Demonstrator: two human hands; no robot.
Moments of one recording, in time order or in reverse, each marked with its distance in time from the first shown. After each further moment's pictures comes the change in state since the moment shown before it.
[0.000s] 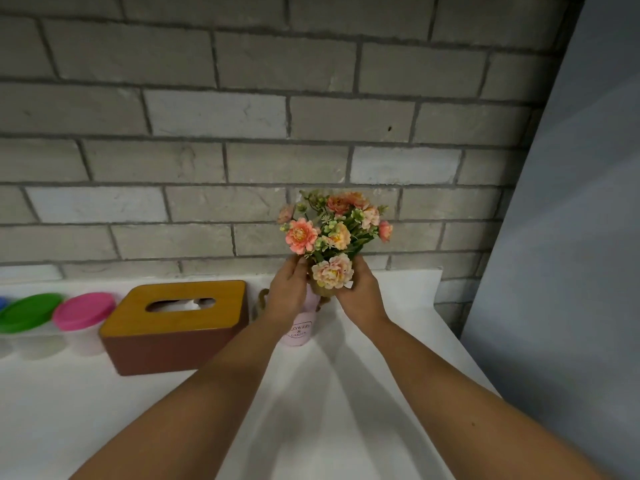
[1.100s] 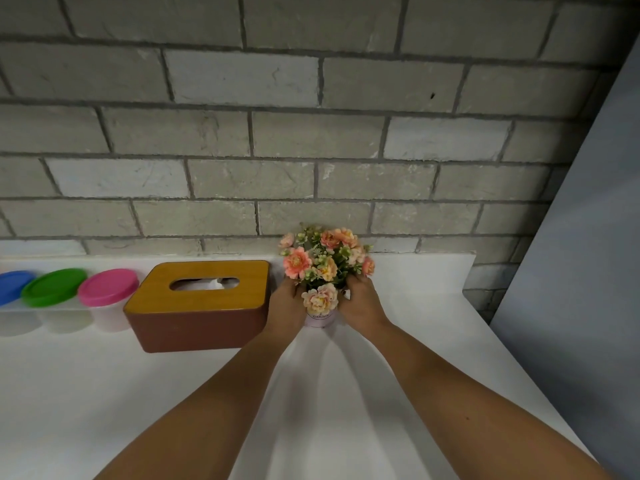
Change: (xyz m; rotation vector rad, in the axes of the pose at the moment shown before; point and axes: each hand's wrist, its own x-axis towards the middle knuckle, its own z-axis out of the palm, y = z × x) left_hand 0.003 -0.080 -0.043 0.257 0.033 0.010; right_hand -0.009 0.039 0.049 -0.404 -0.238 0.081
